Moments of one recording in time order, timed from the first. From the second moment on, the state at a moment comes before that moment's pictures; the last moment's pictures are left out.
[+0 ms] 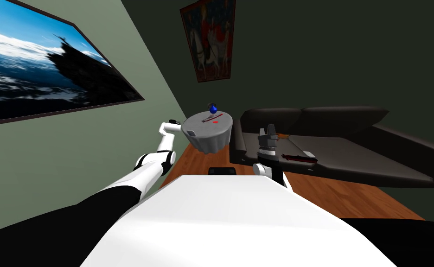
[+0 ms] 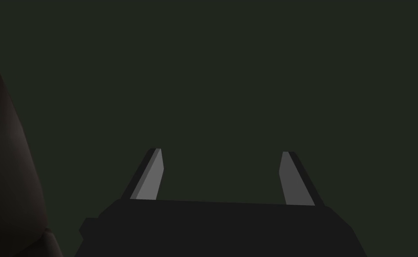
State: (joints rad) left arm -0.67 0.63 0.18 -1.10 -0.14 0.85 -0.37; right arm 0.54 -0.04 -0.02 -2.22 -0.09 -0.52 0.17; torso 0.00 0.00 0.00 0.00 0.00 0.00
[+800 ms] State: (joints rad) left arm -0.83 0.67 0.21 -0.89 -0.16 1.03 -0.42; right arm 0.54 -0.04 -0.02 -2.22 -0.09 -0.52 0.17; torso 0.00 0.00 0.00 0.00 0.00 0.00
